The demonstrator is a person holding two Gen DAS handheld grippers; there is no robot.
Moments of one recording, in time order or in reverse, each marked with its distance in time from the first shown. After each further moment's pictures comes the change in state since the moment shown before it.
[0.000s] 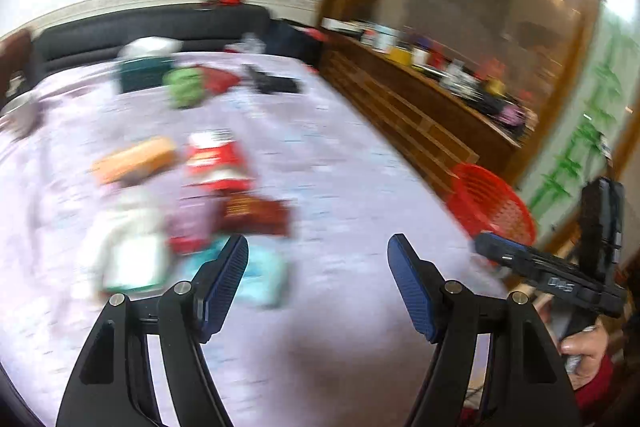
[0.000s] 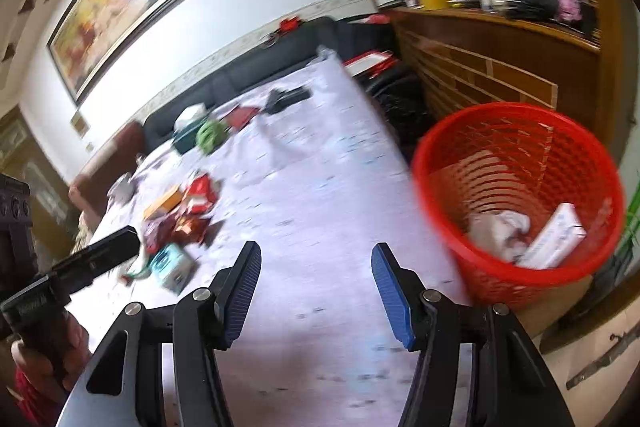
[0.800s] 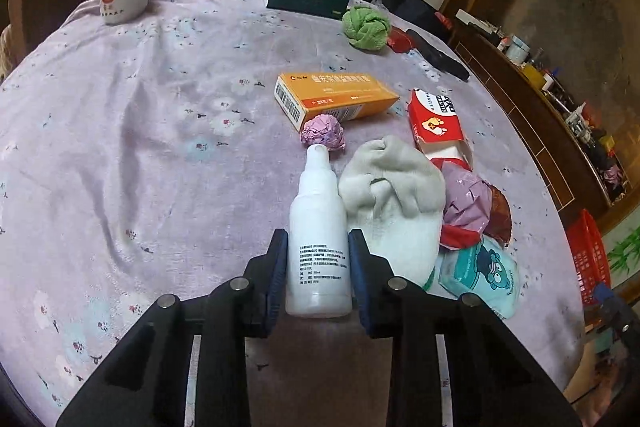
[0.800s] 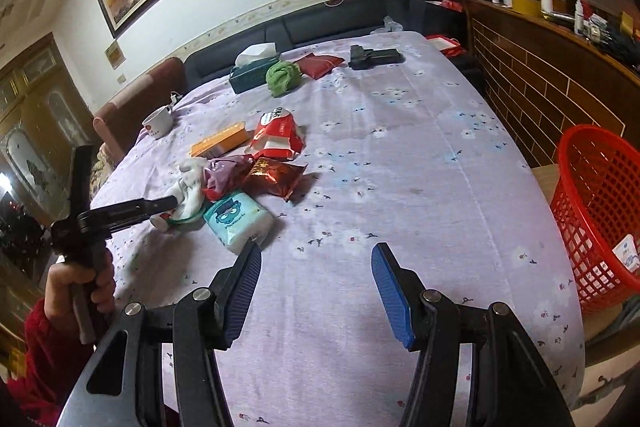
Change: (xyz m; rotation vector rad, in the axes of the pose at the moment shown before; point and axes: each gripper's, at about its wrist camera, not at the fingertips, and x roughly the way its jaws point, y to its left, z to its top) left arm 0.032 0.161 -0.020 -0.288 0.127 0.205; right arm 0.046 0.104 -0.022 -0.196 0.121 0.070
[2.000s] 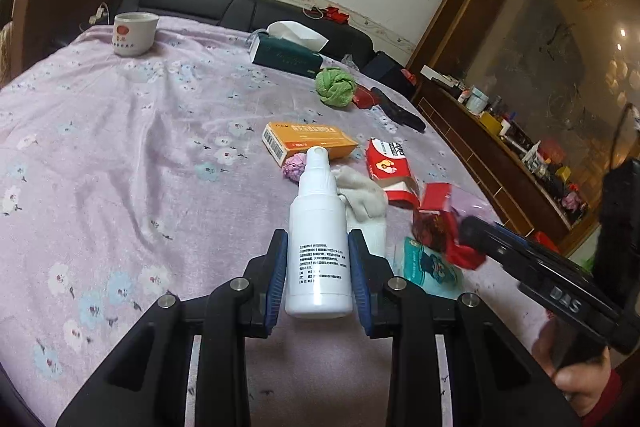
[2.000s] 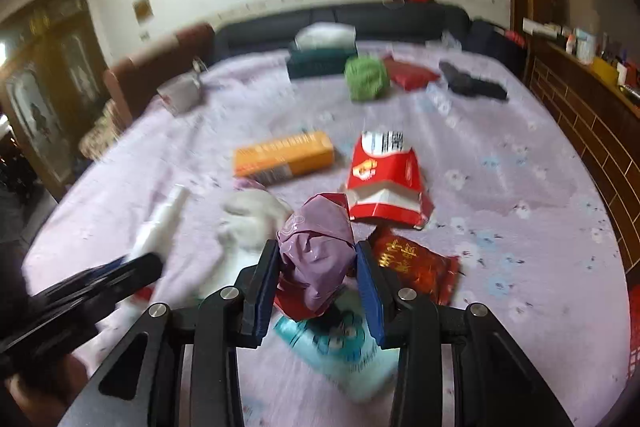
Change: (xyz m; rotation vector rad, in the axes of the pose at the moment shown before) left arm -0.052 0.005 -0.031 0.002 -0.233 -0.111; right arm 0.114 0.118 0.052 -0.193 -0.008 0.014
